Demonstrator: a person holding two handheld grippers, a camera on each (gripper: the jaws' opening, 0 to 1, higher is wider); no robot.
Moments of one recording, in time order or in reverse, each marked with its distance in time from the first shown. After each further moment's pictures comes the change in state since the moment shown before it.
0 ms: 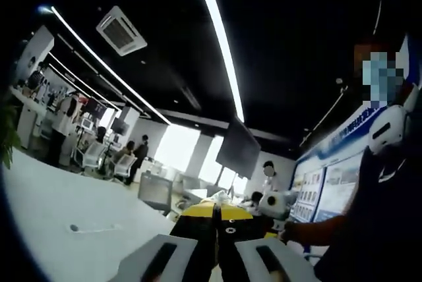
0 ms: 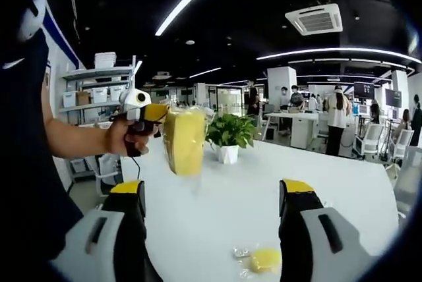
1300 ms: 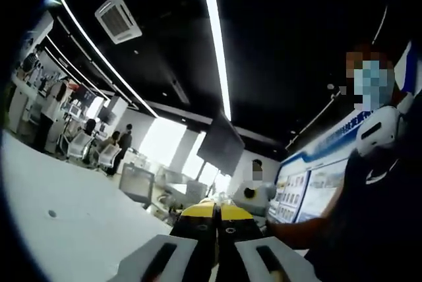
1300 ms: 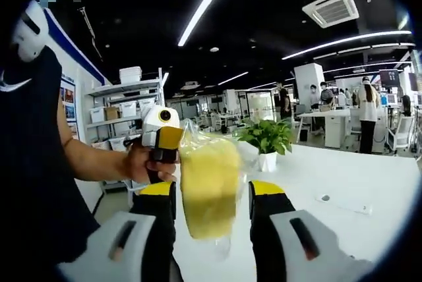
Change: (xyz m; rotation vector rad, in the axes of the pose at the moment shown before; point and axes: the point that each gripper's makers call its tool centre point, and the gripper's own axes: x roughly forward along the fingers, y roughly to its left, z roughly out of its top) left arm 0.011 -0.037 -0.022 -0.073 0.021 -0.096; right arm 0.032 0.053 0.022 0.081 -0.057 0.216
